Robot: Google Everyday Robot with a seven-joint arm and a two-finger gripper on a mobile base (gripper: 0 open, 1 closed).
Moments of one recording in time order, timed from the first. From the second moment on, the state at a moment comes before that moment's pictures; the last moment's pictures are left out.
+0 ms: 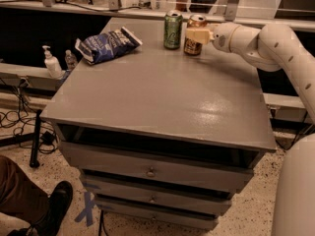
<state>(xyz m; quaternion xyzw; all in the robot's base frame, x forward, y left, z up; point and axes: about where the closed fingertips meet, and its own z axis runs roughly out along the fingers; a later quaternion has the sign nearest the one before) 0.835 -0.152 0.895 -0.25 0.71 0.27 0.61</state>
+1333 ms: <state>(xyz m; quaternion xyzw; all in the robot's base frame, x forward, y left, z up) 0.825 -0.156 0.893 -0.25 0.71 0.29 0.60</state>
